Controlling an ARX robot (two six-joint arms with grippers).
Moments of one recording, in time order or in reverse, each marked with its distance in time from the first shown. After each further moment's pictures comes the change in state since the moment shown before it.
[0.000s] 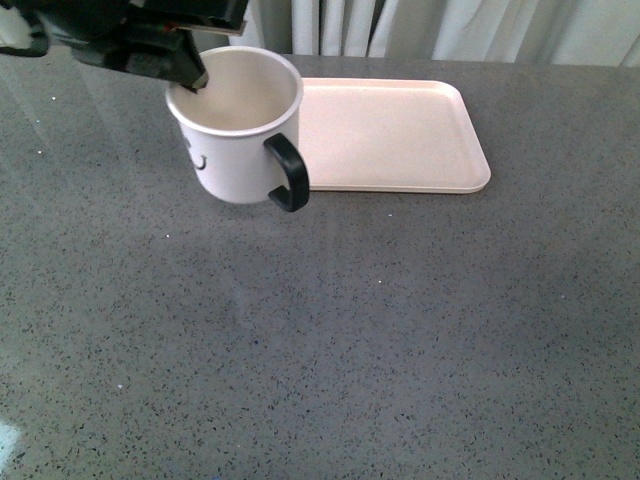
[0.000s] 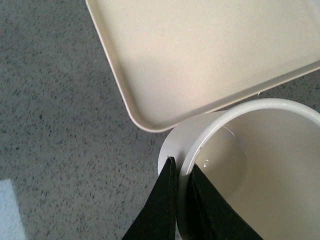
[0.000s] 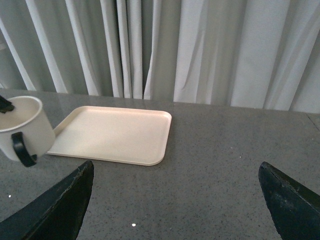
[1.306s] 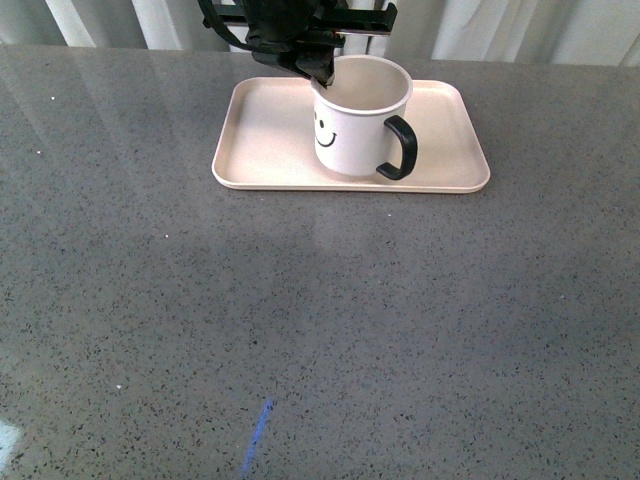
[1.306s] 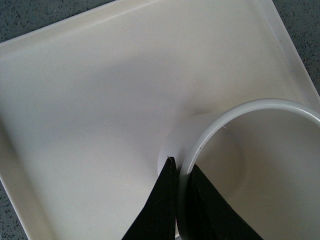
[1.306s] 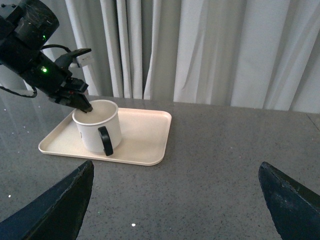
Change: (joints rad) left arm -0.104 0.523 0.705 -0.231 0.029 -0.076; right arm 0.000 0.000 0.000 0.000 0.000 0.000
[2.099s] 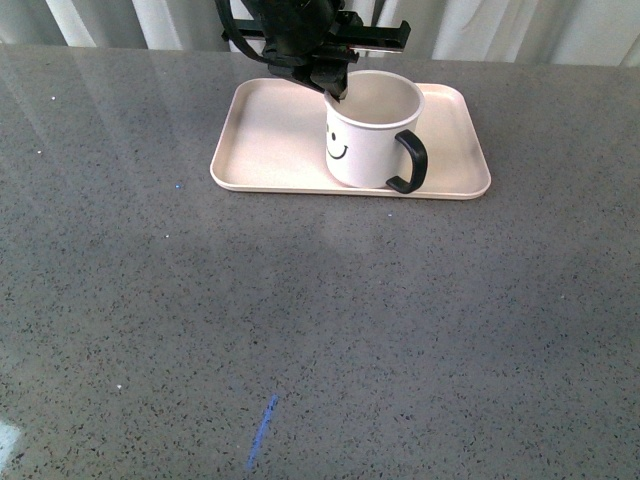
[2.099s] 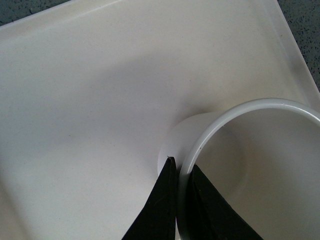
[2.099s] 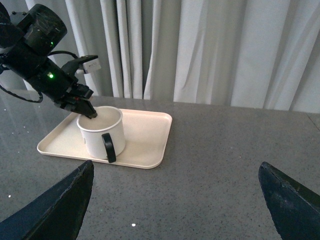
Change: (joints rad) left arm -0.015 0.047 0.051 -0.043 0.020 0.016; right arm 0.000 0.000 0.000 0.000 0.000 0.000
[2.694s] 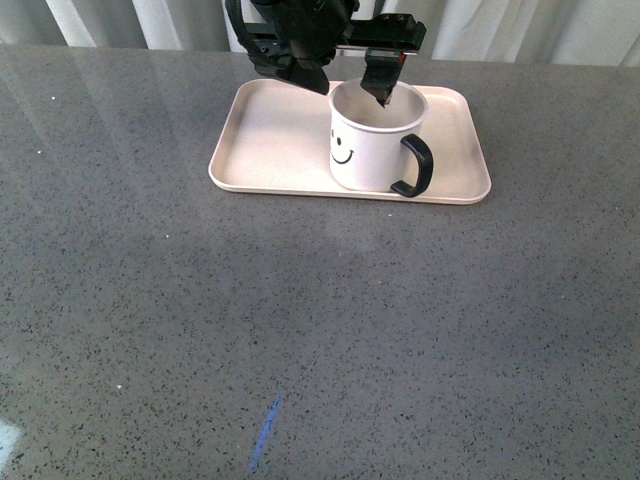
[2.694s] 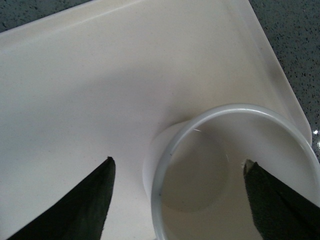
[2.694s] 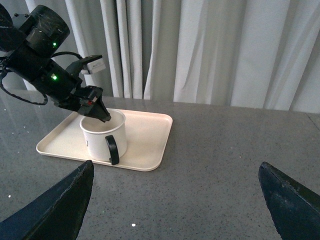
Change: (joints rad) left arm -0.018 -0.008 -0.030 0.056 0.041 0.003; right arm 0.000 0.000 0.000 0.000 0.000 0.000
